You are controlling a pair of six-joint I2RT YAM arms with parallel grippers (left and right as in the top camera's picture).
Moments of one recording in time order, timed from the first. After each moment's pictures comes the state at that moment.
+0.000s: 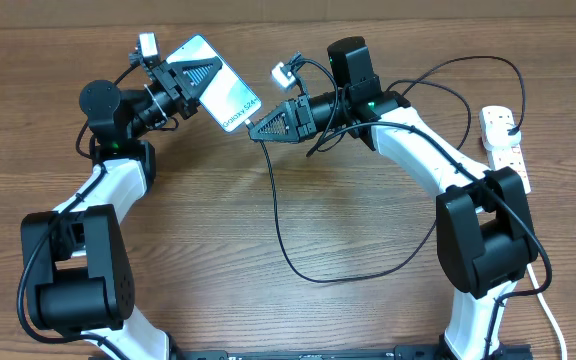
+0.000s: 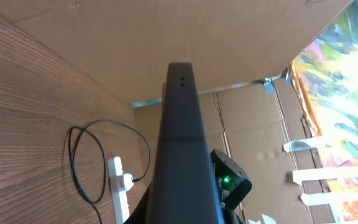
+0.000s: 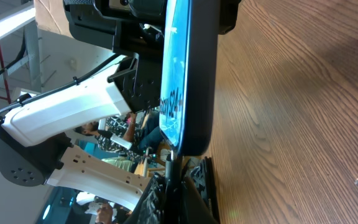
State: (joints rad) left arm 0.09 1.83 1.01 0.97 1.04 -1.49; right arm 0.40 2.04 1.53 -0.14 -1.40 0.51
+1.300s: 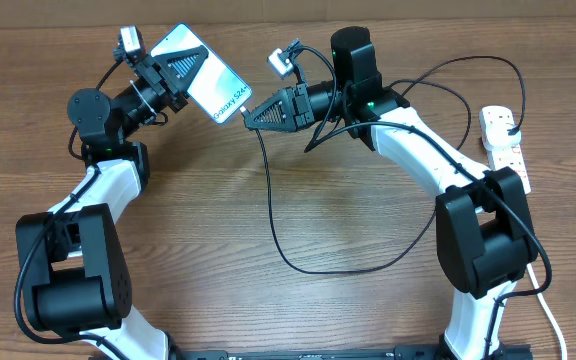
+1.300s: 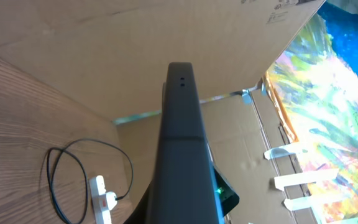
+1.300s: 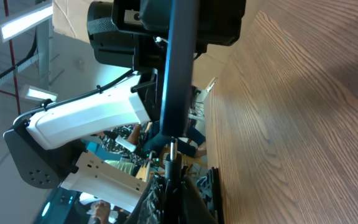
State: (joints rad) left arm 0.13 1.84 1.01 1.15 1.02 -1.62; right arm 0.41 2.04 1.53 0.12 -1.41 0.74
